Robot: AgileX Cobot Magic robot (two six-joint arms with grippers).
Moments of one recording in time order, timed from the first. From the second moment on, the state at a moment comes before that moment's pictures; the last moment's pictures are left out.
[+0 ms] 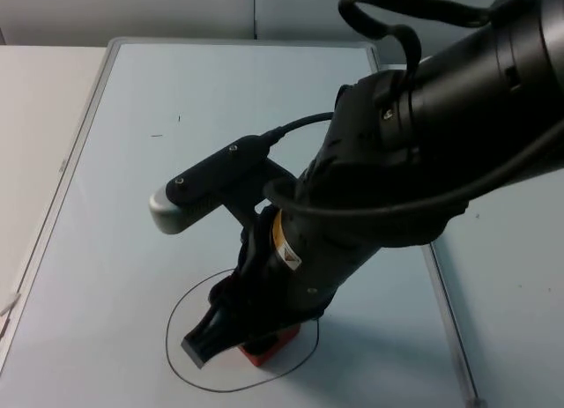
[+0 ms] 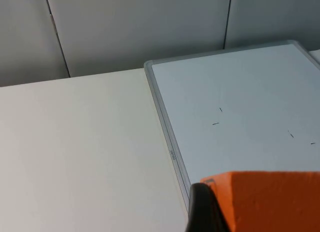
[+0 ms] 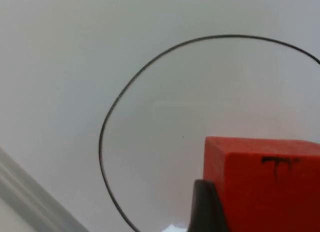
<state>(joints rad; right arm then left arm) 0.97 2.02 -1.10 -0.36 0.40 0.47 -0.21 0.36 -0.54 0.07 0.67 -0.05</state>
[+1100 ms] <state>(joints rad) 0.97 1.35 -1.10 -0.36 0.44 0.28 -0.21 0.36 -0.54 0.07 0.67 -0.05</state>
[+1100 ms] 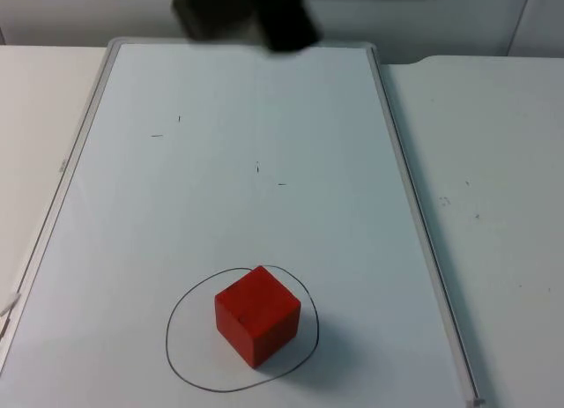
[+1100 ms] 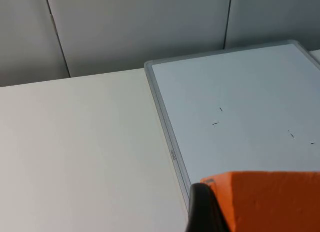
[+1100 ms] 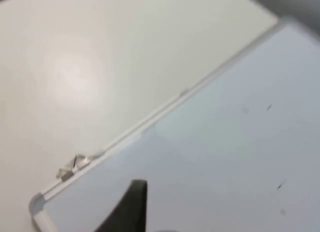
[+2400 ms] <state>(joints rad) 0.98 0.51 -0.75 -0.37 0.61 0.16 -0.21 0.56 -0.64 -0.46 0.74 0.42</state>
